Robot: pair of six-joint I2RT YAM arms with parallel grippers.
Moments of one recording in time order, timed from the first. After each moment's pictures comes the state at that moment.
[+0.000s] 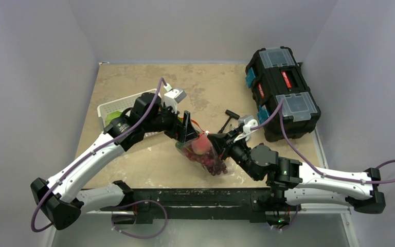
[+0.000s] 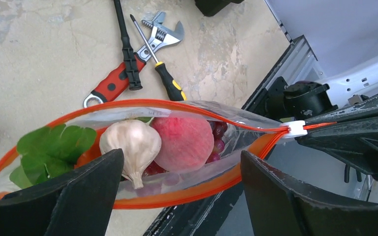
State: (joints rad) left arm -0.69 1.10 1.11 -0.55 0.36 -0.38; right arm 1.36 0.79 0.76 0.00 0.69 0.40
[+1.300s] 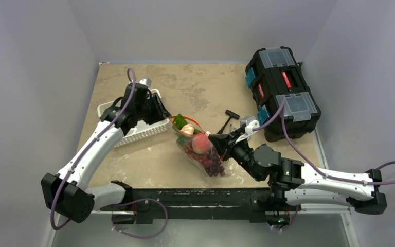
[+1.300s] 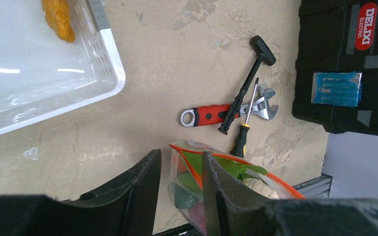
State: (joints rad) left arm -0.39 1.20 1.13 -0.69 0.09 -0.71; right arm 1.36 0.76 0.74 0.00 0.67 0.39
